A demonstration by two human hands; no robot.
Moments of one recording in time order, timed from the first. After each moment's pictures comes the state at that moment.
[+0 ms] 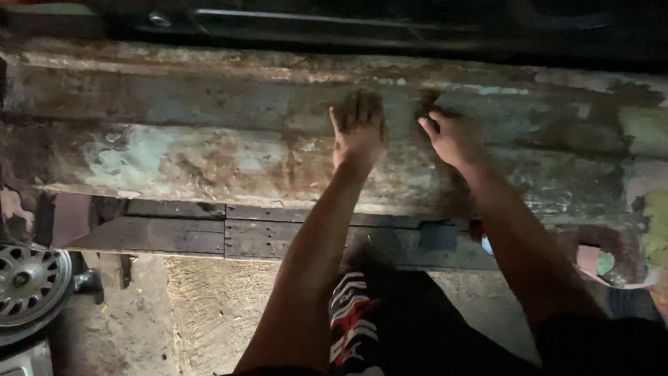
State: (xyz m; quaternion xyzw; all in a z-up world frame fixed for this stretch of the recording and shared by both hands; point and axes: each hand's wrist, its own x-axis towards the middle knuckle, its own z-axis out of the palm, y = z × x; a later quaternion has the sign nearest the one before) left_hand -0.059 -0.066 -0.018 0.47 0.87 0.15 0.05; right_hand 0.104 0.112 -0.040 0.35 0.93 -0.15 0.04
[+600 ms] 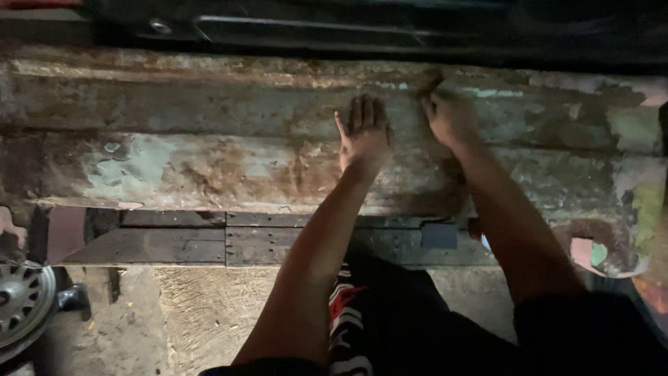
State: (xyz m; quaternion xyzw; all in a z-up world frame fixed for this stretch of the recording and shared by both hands) left_hand -0.056 -0.073 -0.016 0.46 0.87 0.13 0.12; right_hand 0.072 0.121 -0.034 0.36 0.93 -0.04 0.07
